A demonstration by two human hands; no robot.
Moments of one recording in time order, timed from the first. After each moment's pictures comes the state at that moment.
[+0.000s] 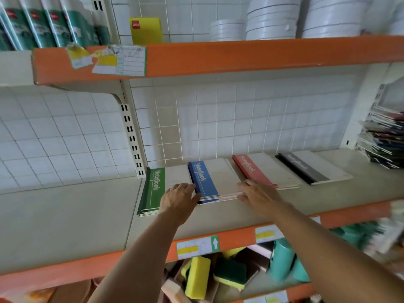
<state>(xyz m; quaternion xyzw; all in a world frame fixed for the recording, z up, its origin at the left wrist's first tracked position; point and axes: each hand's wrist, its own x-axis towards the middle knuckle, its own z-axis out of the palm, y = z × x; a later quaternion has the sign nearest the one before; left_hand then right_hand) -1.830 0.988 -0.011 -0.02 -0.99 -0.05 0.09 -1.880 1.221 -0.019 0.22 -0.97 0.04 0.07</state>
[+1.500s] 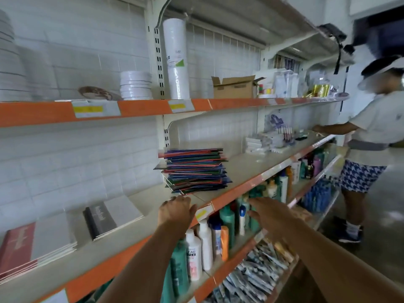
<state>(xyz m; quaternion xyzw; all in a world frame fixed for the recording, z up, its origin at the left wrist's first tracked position) -1.859 1.563 0.027 -0.24 -0.96 0.02 0.18 -1.745 1.782 0.036 -0.10 -0.99 -0.03 0.09</state>
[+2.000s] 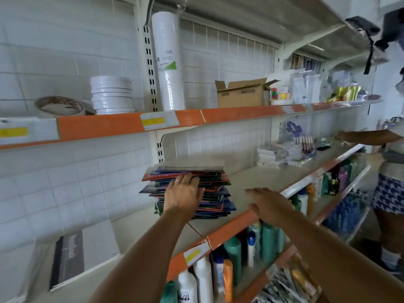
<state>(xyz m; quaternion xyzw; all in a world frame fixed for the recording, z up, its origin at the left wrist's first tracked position) -1.962 1.661 0.088 -0.24 -0.94 -0.02 0.26 -1.878 1.880 0.073 -0.05 -0.99 -0.04 0.12</state>
